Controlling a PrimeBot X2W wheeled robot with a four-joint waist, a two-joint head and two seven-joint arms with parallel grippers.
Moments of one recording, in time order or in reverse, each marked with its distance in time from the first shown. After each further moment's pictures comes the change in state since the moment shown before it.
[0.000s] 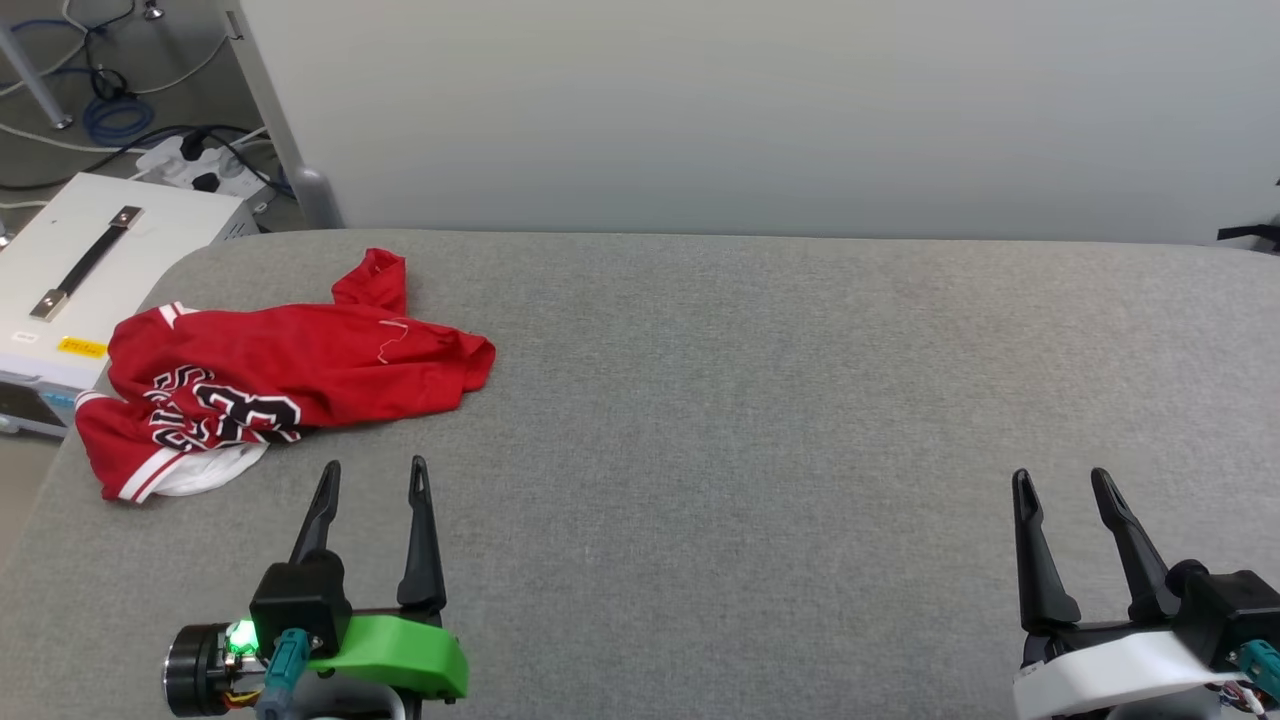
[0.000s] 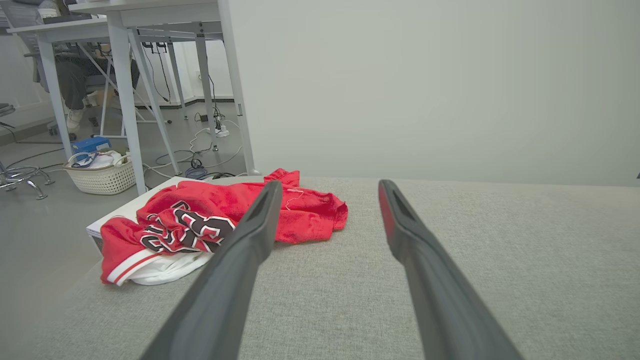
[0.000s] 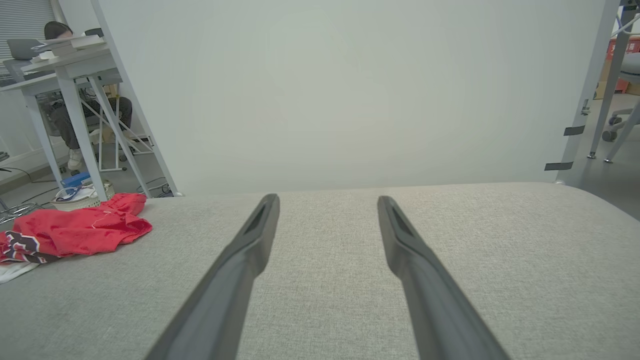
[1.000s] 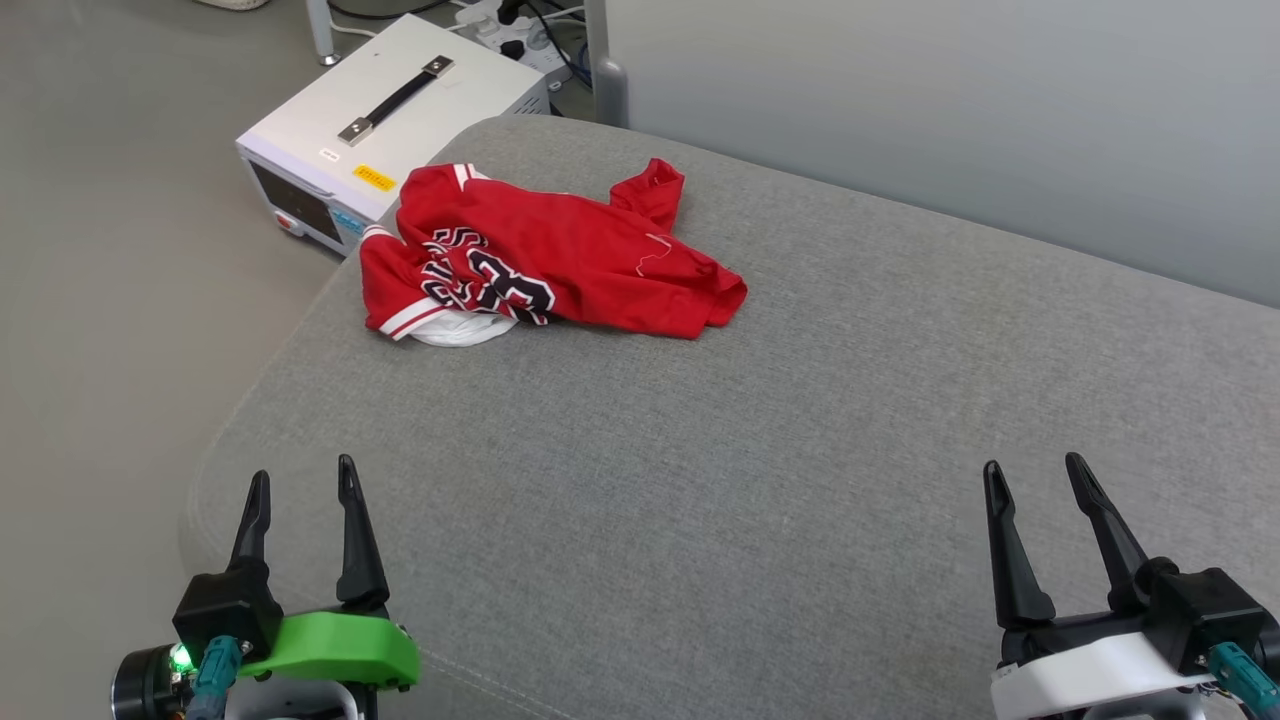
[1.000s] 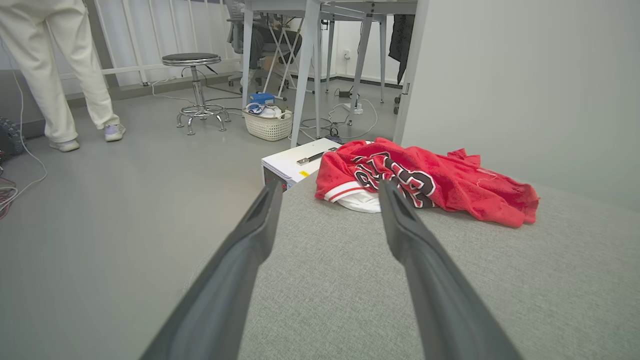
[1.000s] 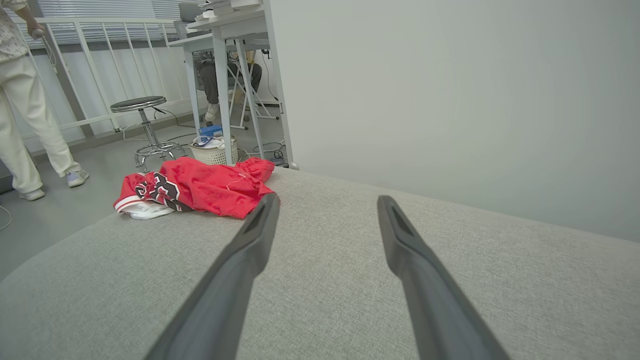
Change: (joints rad) left arm -0.005 -0.001 0.087 0.019 -0.074 0.024 -0.031; right arm -0.003 0.002 0.045 -0.030 -0.075 0.000 -0.031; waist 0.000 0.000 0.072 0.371
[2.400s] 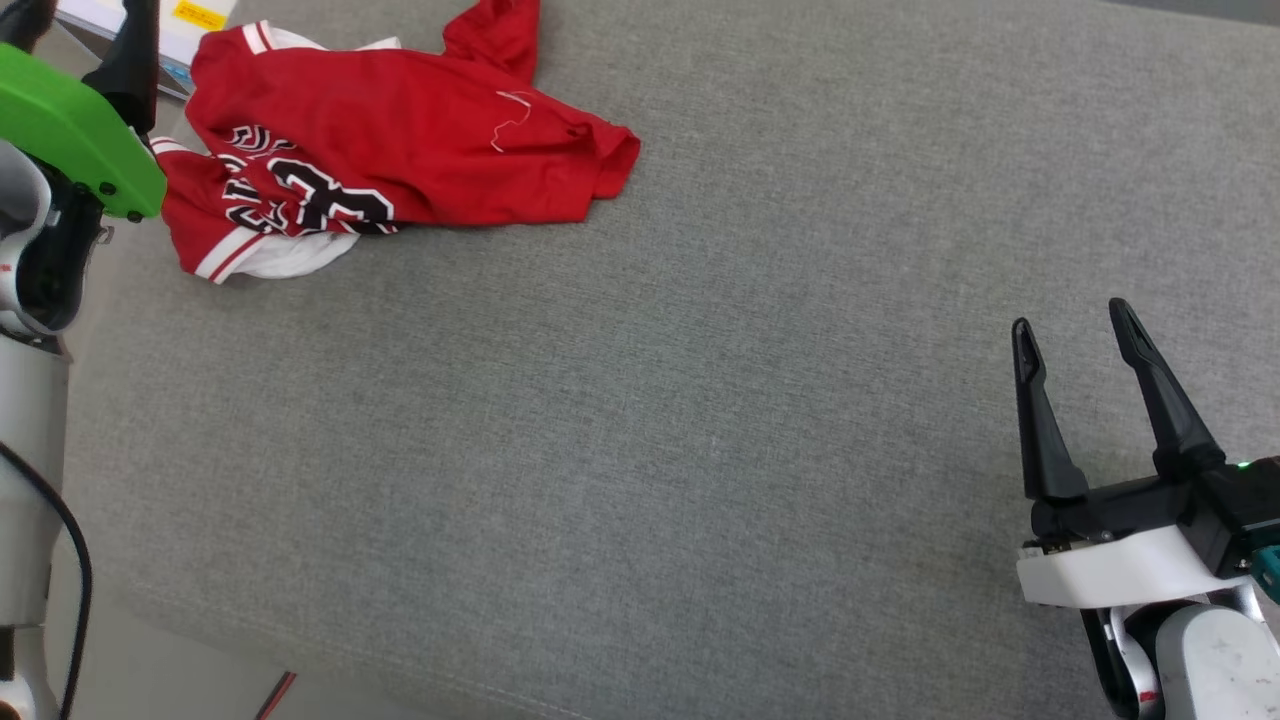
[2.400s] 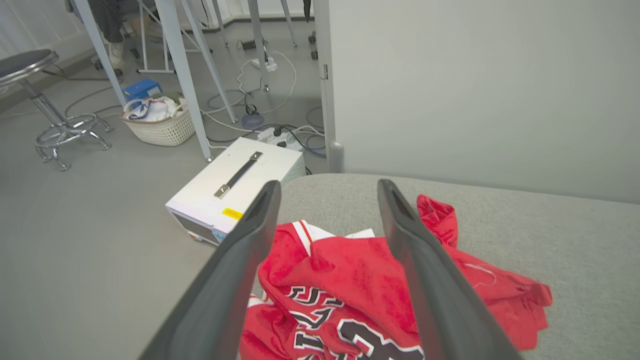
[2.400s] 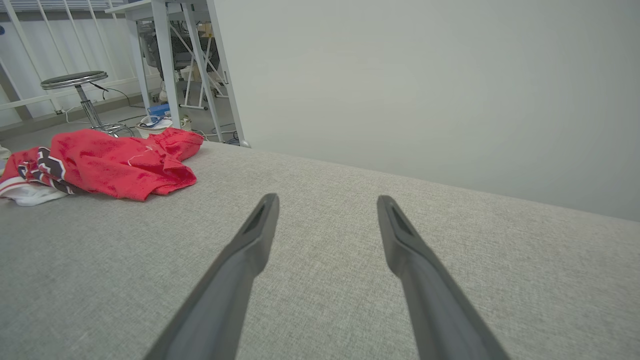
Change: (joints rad) left arm -0.879 0.452 -0.167 0.377 -0.431 -0.207 0.433; right arm -0.174 -0.053 0.006 -0.087 -0.087 0.000 -0.001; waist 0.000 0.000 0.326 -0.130
